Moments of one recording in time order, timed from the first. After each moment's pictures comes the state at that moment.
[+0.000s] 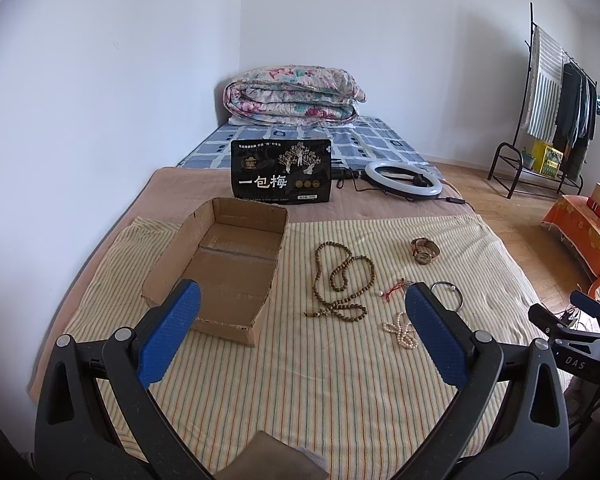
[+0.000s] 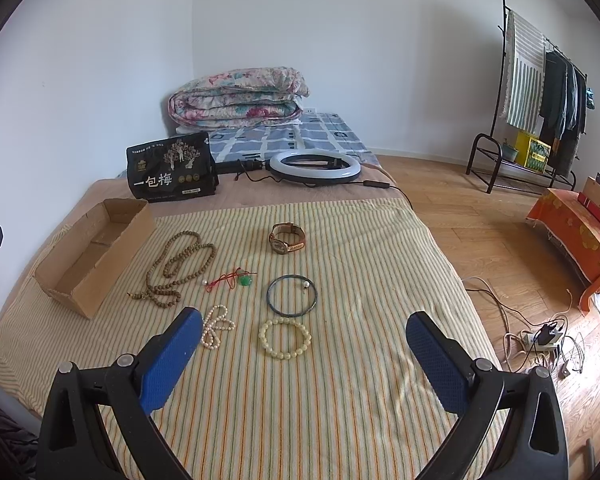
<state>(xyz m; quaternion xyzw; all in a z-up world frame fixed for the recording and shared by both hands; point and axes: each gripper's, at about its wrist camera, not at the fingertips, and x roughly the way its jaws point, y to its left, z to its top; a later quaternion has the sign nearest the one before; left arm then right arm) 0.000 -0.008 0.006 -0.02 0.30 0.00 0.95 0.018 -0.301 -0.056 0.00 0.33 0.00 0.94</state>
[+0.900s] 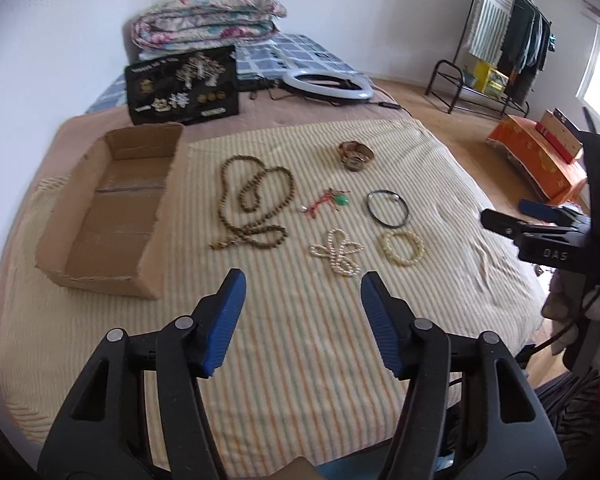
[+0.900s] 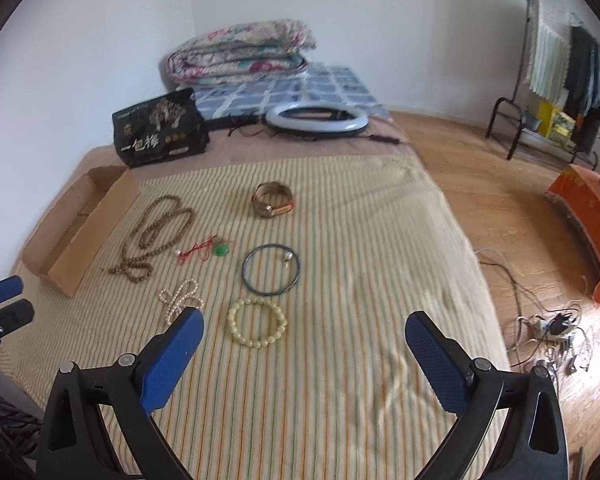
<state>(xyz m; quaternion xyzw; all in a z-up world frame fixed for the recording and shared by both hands) 0.044 -0.068 -0.066 0.00 0.44 -0.15 0.89 0.081 -0.345 -0.092 0.01 0.44 0.05 0.90</state>
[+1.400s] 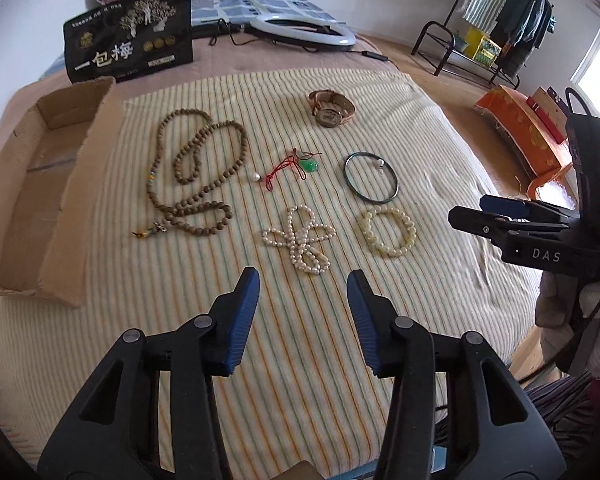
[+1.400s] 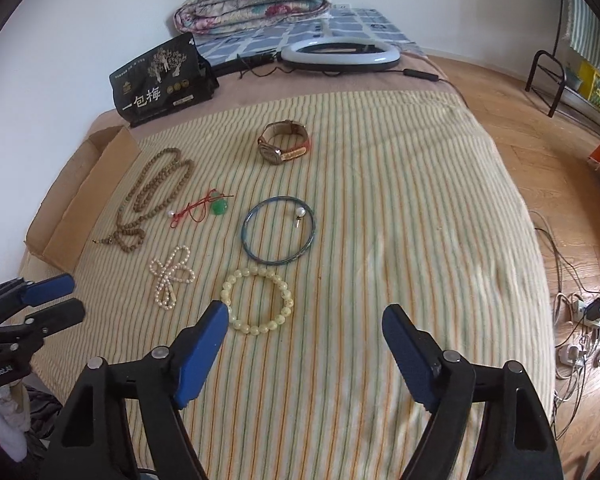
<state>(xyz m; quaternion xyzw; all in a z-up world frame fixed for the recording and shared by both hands) 0.100 -0.111 -0.122 -0.01 0.51 -0.18 0.84 0.128 -0.354 -0.144 0.04 0.52 0.10 0.85</state>
